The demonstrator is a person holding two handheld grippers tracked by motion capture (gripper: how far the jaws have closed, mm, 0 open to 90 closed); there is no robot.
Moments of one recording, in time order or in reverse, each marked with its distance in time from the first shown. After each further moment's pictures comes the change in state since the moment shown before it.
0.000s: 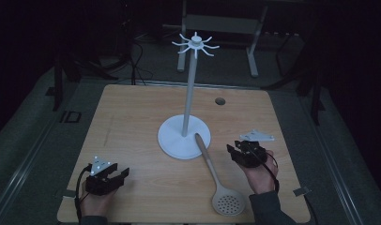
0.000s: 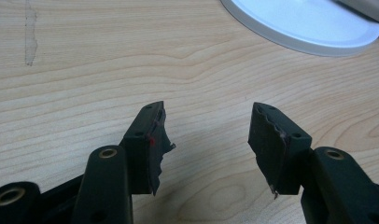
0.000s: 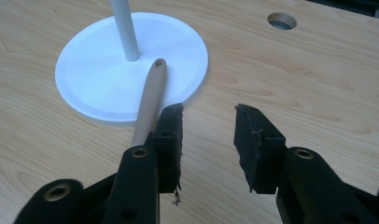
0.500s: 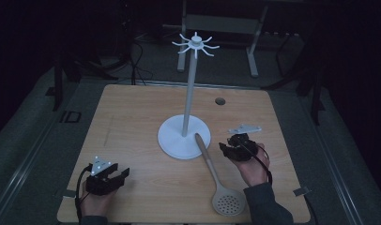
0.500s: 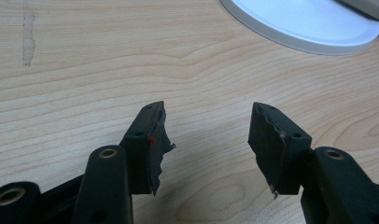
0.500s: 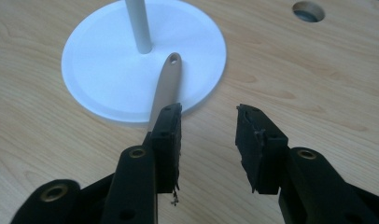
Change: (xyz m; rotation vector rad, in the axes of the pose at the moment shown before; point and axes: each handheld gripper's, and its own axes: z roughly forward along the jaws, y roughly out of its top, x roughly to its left) left arm -0.001 0.000 0.000 0.004 -0.002 0.004; right arm 0.010 0.020 0.019 0.092 0.031 -0.035
